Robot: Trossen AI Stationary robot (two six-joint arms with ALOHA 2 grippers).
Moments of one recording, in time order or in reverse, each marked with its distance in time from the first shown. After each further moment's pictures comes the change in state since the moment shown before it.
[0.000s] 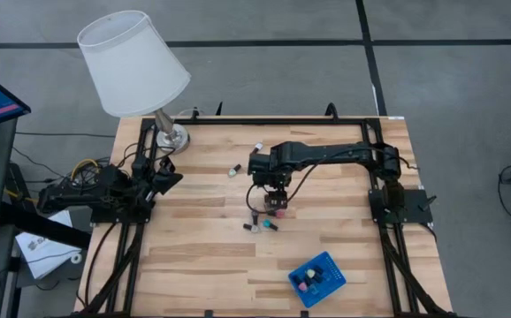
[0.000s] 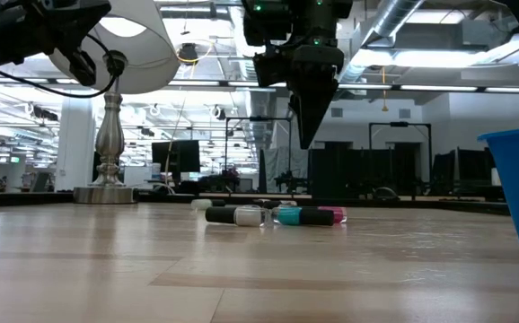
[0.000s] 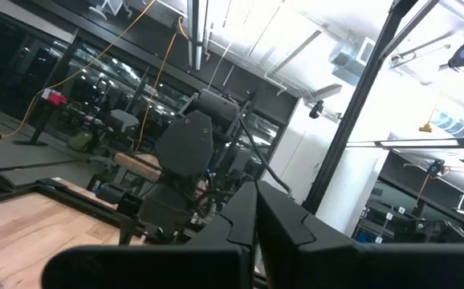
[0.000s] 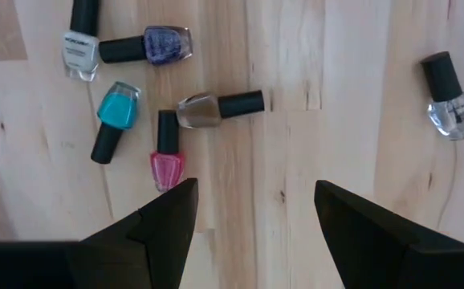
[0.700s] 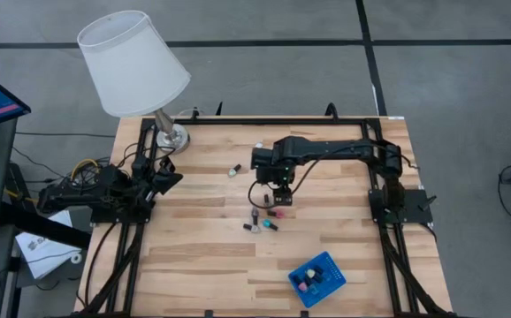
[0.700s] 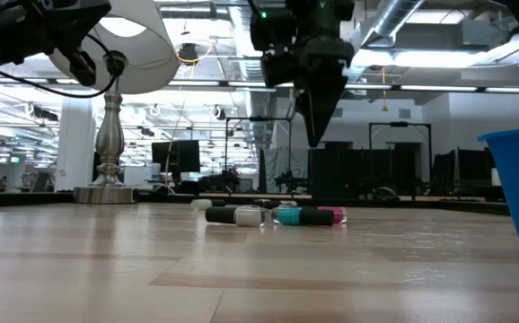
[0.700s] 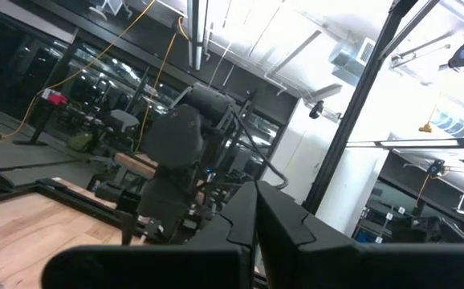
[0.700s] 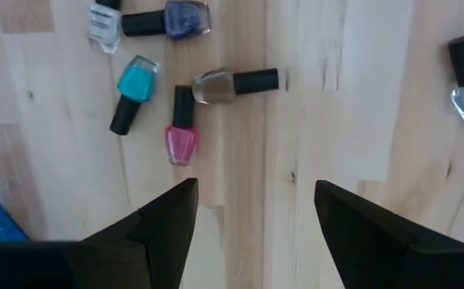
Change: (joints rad) left arm 0.000 0.000 0.000 0.000 0.000 0.000; right arm -0.046 -0.017 -0.015 -0.047 -0.077 -0.061
